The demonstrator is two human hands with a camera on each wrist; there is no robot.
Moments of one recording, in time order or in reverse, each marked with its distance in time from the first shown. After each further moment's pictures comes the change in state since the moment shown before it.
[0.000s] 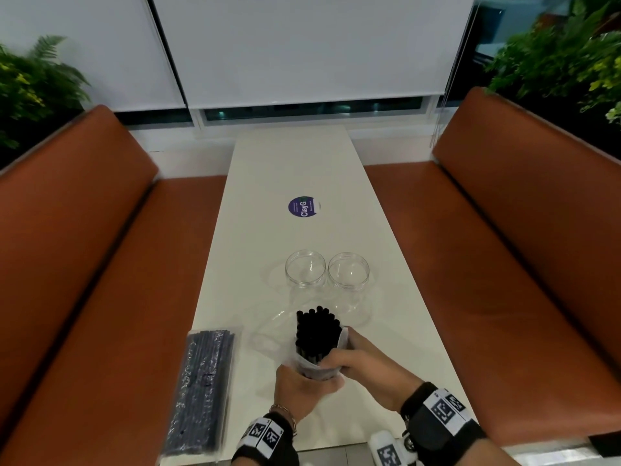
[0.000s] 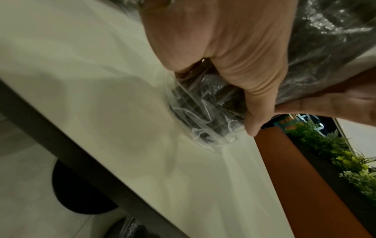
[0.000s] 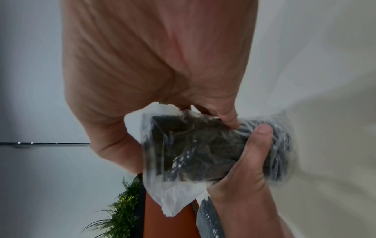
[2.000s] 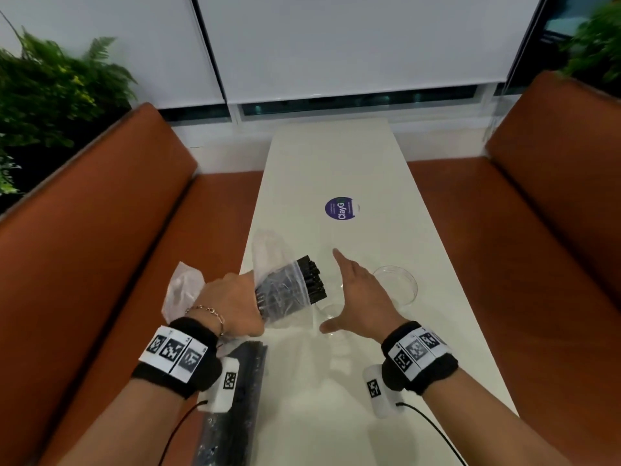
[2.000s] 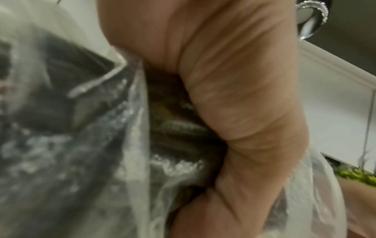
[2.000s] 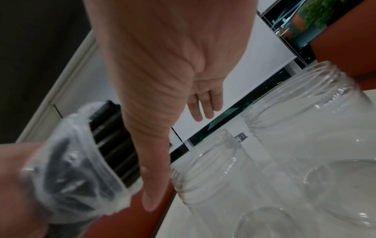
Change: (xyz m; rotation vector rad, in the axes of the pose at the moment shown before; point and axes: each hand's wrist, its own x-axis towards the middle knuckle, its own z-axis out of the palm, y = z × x) left_hand 0.067 0.196 -0.171 1.349 -0.065 0.057; right_hand 0.129 -0.081 0.006 -1.124 0.256 -0.284
